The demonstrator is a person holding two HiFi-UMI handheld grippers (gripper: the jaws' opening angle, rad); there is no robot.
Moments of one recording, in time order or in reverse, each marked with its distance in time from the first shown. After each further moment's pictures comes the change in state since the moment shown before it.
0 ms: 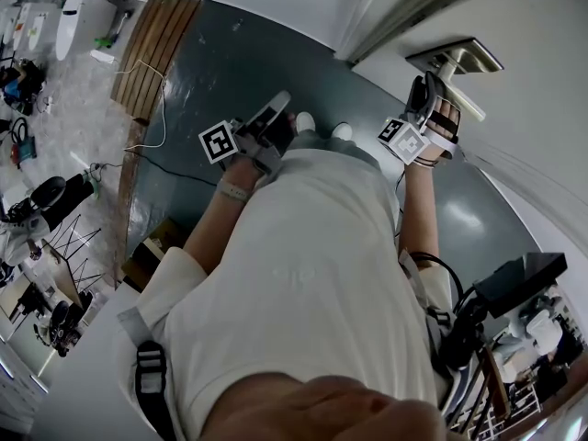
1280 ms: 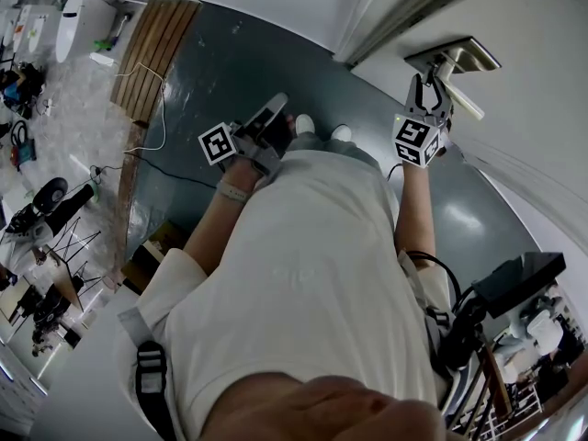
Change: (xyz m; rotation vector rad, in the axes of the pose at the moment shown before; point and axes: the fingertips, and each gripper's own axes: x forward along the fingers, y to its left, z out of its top) left arm 0.000 0.008 -0.002 -0.032 -0.023 -0.007; right arm 0.002 -0.014 -0.012 0.669 -0.145 0.085
